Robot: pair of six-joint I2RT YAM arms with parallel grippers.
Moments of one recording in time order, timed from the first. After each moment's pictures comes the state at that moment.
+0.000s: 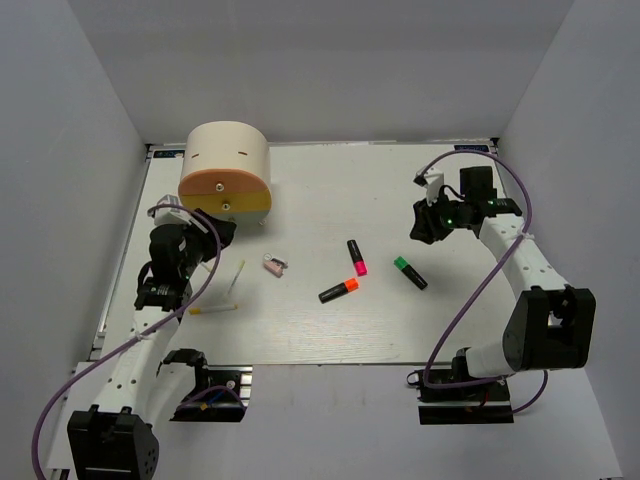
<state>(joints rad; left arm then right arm) -0.06 0.81 0.56 -0.08 0.13 -0.64 0.08 1.42 1.12 -0.64 -0.56 -0.49</state>
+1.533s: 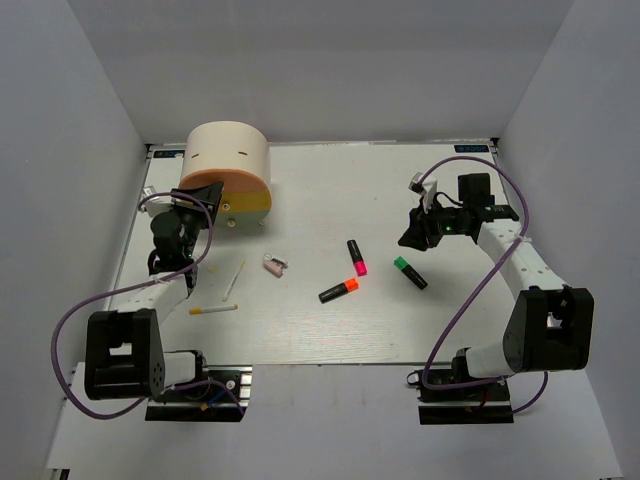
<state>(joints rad) 0.04 1.27 0.50 0.76 0.15 -1.26 0.08 1.40 1.04 -0.60 -0.83 -0.56</state>
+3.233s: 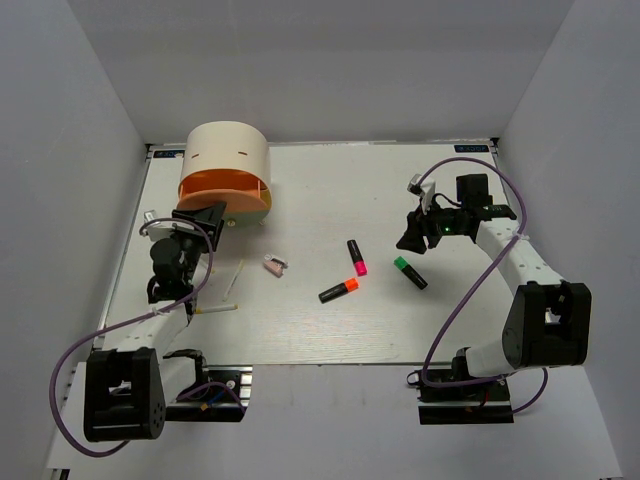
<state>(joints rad) 0.04 1.06 0.31 0.73 0.18 -1.29 0.08 1.42 1.03 -0.59 -0.83 -0.58</state>
